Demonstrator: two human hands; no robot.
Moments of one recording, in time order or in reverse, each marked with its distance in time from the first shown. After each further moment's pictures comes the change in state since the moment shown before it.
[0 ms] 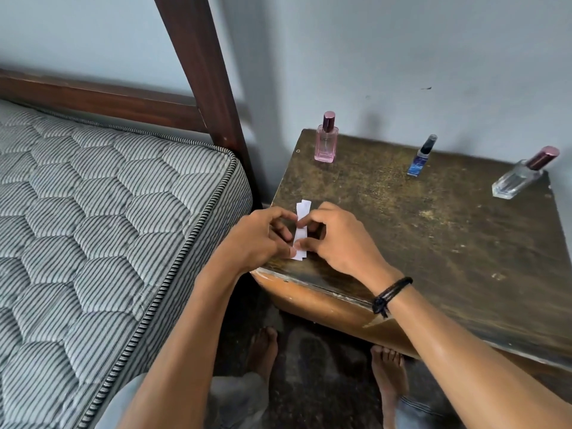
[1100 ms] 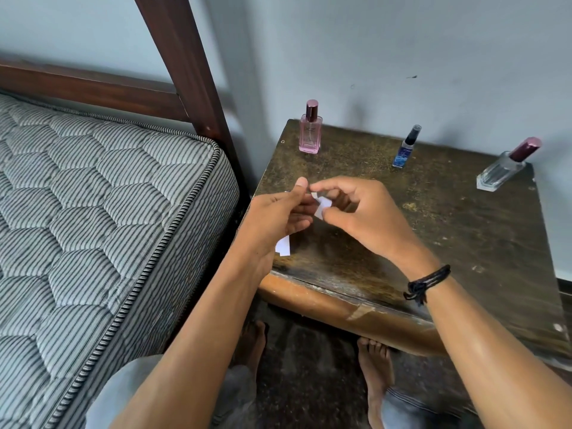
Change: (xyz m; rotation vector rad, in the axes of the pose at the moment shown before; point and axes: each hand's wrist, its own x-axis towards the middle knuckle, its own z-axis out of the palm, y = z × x) left_hand 0.003 0.054 0.048 -0.787 0.158 -0.156; right_hand -0.018 0.012 -0.066 0.305 0.065 -0.080
